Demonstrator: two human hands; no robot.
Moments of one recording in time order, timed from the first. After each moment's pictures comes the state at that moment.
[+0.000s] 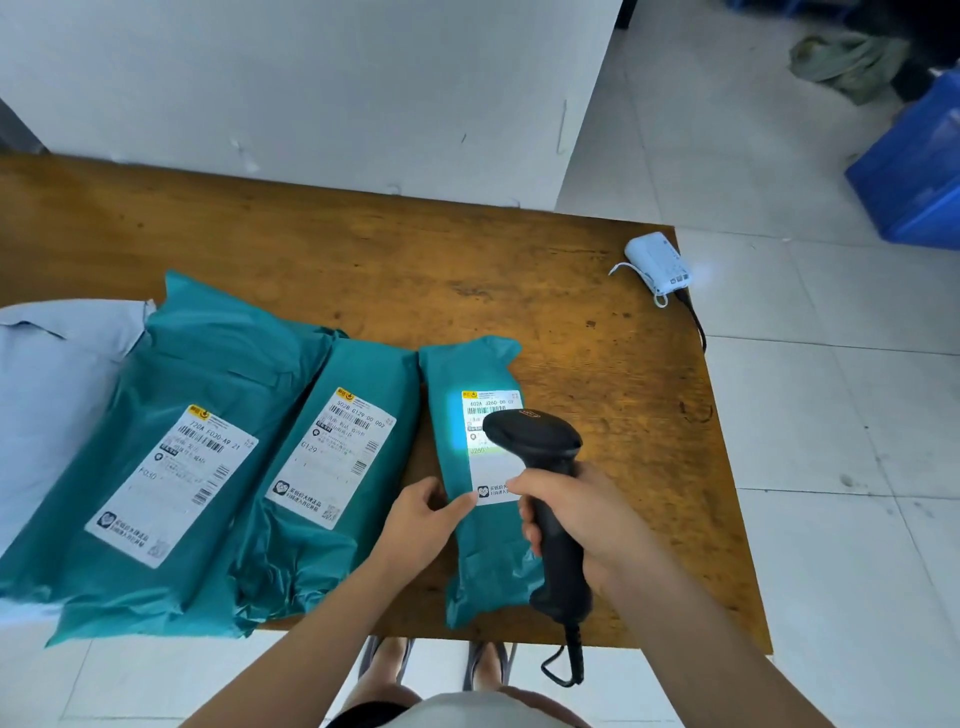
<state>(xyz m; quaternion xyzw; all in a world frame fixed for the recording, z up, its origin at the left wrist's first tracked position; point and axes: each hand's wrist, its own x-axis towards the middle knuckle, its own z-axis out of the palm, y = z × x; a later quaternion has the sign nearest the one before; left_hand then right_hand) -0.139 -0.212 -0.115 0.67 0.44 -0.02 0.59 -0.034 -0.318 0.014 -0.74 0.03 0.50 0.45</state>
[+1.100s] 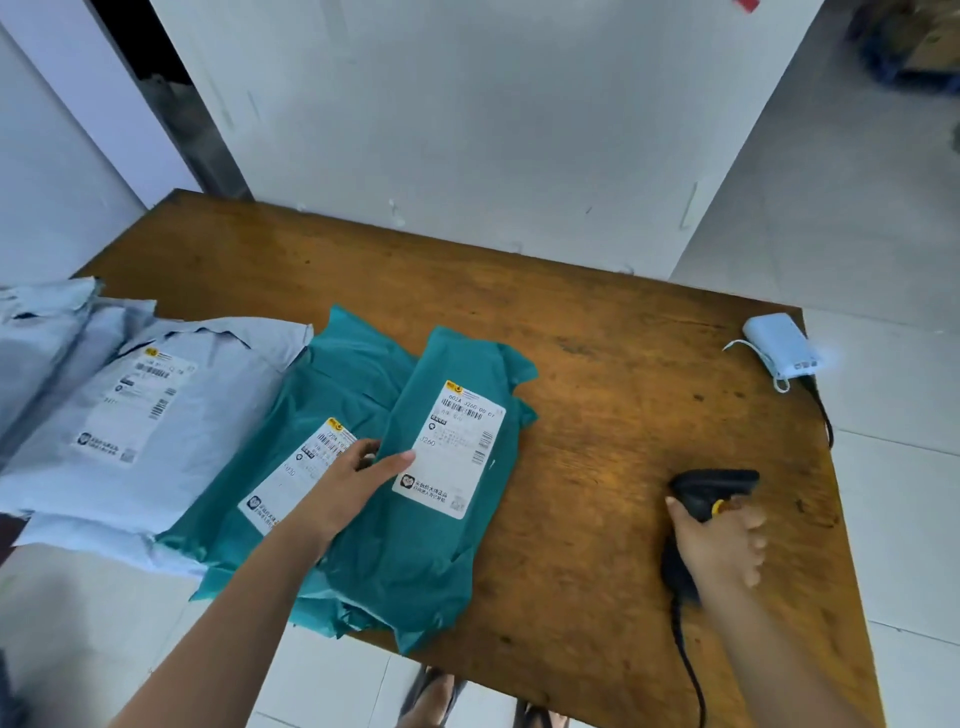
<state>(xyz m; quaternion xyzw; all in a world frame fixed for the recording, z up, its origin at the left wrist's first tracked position) -0.230 -0.094 -0.029 0.52 0.54 0.07 0.65 0.048 -0.308 -0.096 -0.95 0.08 0.22 0.22</state>
